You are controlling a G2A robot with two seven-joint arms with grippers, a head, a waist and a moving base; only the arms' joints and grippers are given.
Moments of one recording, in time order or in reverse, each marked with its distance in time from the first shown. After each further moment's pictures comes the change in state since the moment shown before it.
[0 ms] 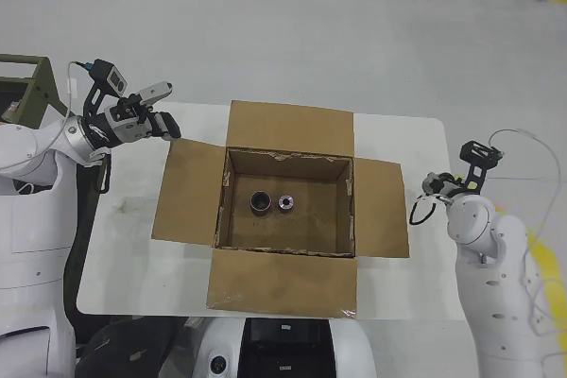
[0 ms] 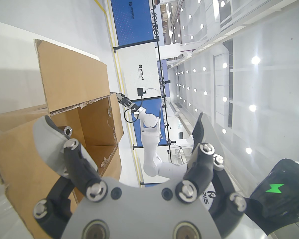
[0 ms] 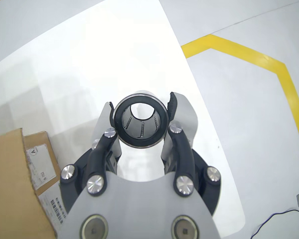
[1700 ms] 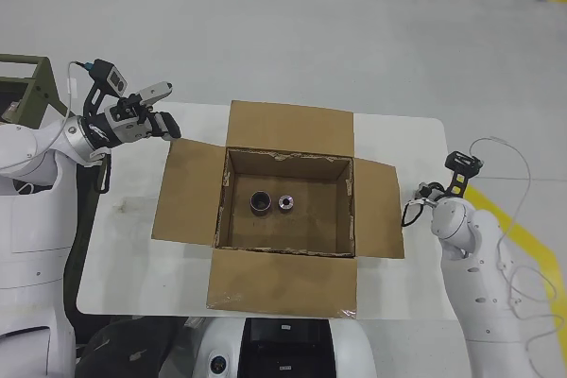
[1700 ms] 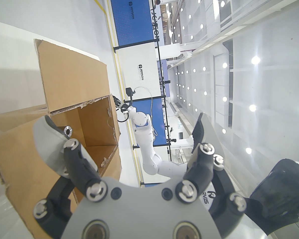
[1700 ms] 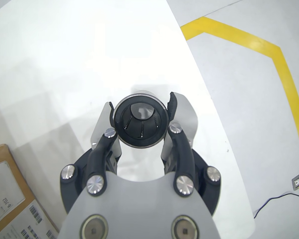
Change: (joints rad) left arm 0.000 0.000 0.000 0.000 0.000 0.000 0.000; right arm 0.057 -0.015 -0.056 0.198 0.005 0.029 -0.080
